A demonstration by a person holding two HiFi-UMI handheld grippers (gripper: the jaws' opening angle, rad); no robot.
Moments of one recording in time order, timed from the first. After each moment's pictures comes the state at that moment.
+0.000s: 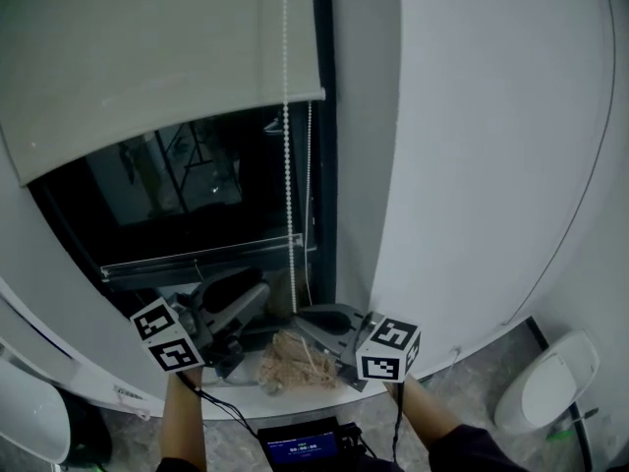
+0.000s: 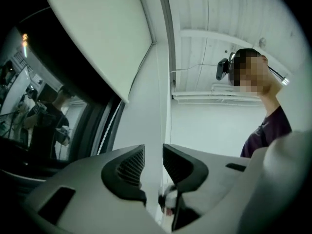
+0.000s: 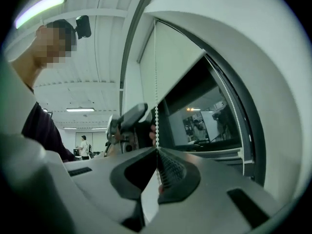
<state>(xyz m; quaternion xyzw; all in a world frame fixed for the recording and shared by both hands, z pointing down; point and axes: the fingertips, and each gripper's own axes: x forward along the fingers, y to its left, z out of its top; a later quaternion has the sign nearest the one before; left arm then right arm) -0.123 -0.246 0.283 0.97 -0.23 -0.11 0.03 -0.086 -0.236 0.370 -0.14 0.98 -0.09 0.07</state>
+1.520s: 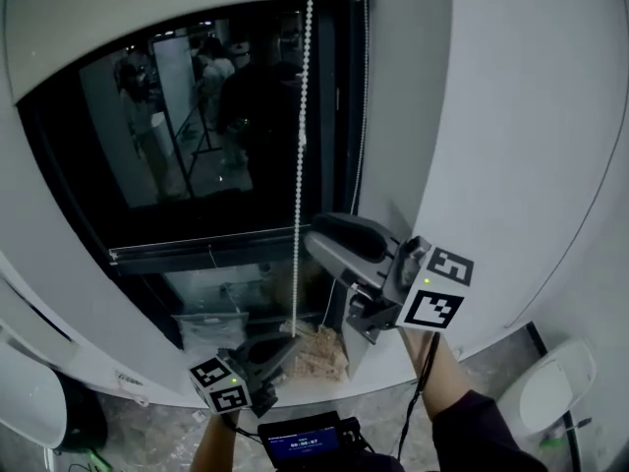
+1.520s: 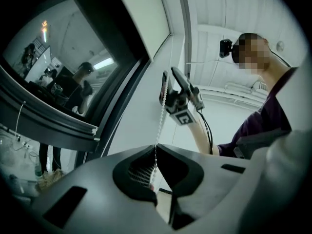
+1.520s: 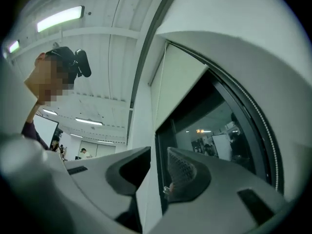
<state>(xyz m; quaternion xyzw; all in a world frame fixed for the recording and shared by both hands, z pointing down) -0.118 -0.204 0.435 0.95 -0.27 -0.08 0.13 -0.084 -0.236 0.194 -0.11 0.97 -0.03 0.20</state>
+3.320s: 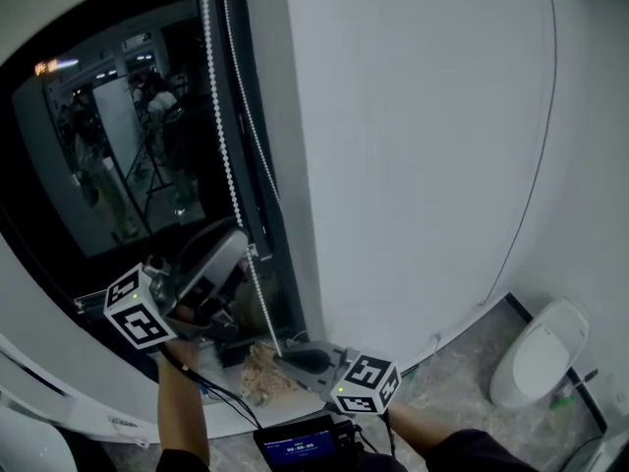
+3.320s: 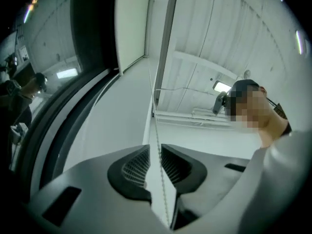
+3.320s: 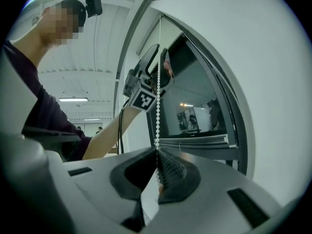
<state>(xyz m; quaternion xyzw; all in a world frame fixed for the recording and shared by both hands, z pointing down) -0.039 -0.233 0.164 0.97 -0.08 -0.23 0.04 -0.050 -0.186 0.416 -0.19 0.98 -0.08 0.03</state>
